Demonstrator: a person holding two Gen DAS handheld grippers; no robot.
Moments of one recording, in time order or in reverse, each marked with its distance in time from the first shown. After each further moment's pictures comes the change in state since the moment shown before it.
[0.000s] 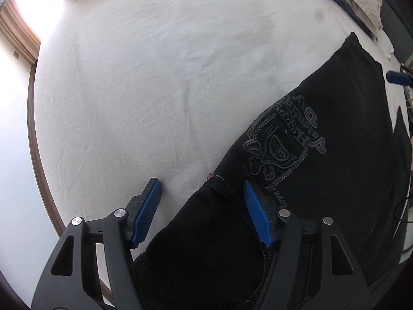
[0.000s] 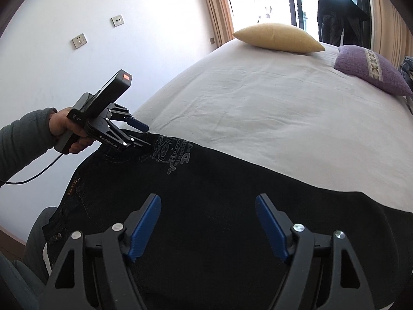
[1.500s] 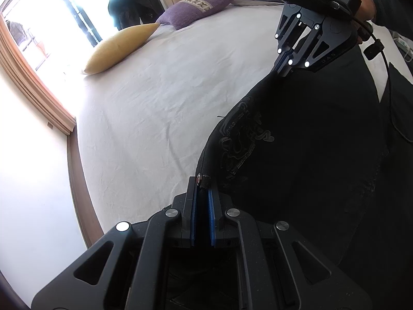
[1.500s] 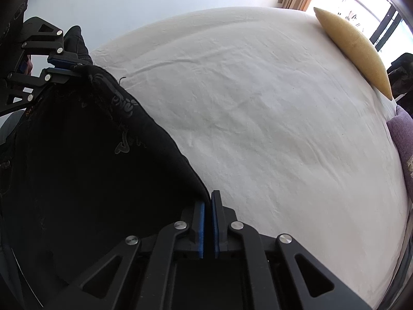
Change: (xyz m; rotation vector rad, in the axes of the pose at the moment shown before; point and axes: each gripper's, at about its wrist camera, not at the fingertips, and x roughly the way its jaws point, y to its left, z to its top) left arm -0.073 -0.085 -0.078 0.206 -0.345 0.253; right arm 0.095 0.011 0.053 -0.479 0.375 -0.072
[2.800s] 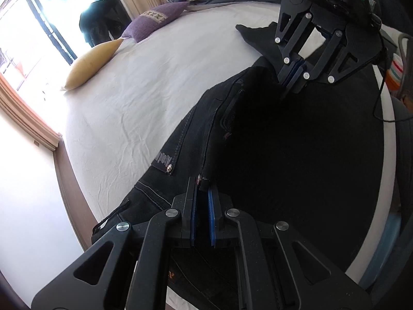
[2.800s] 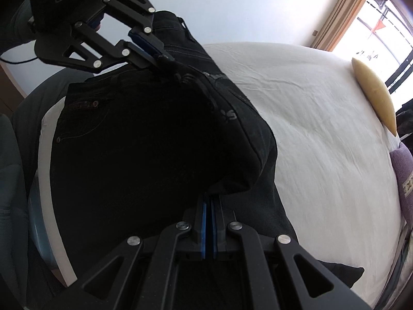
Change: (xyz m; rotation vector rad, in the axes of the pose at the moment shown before) left arm -0.098 -0.089 -0.063 0.157 -0.009 -0.109; right arm -0.088 0.193 -0.076 -0.204 -0.071 0.013
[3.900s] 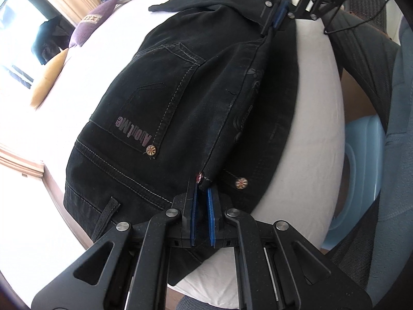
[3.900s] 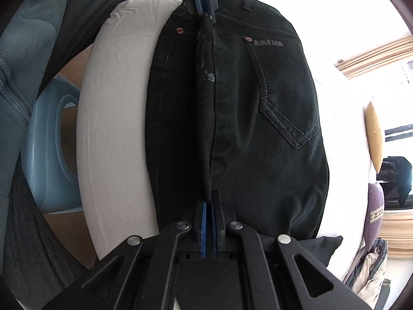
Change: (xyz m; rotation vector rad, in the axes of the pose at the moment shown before) left arm -0.010 -0.102 -0.116 0.274 0.107 -0.103; right arm 0.016 0.130 -0.038 -0.293 0.162 -0.181
